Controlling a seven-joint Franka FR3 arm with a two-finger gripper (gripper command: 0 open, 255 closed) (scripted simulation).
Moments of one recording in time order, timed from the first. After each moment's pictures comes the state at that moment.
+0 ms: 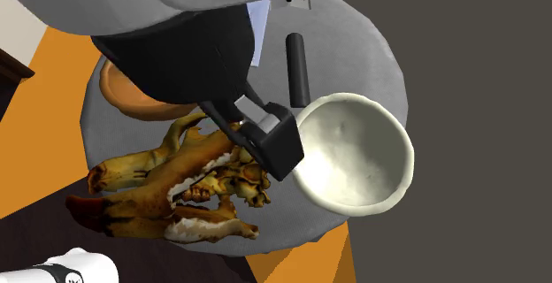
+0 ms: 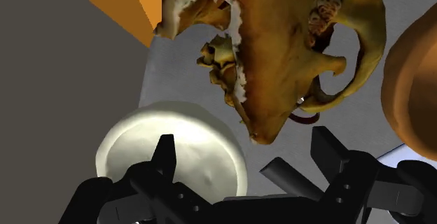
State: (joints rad) arm 0.09 -0.50 -0.07 -2.30 -0.13 1.87 -0.19
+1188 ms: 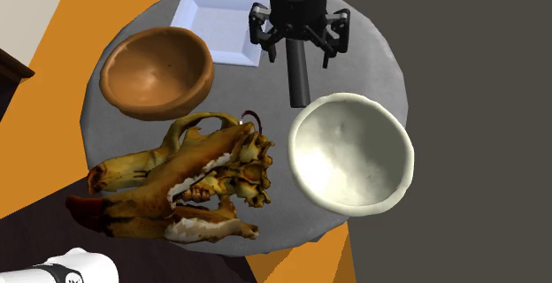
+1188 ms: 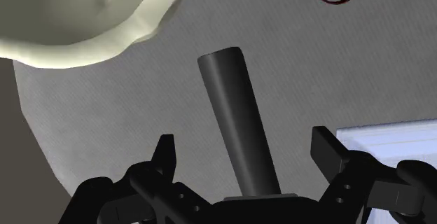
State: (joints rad) arm 0.22 0.09 -0.03 -1.97 -0.07 2.13 -0.59
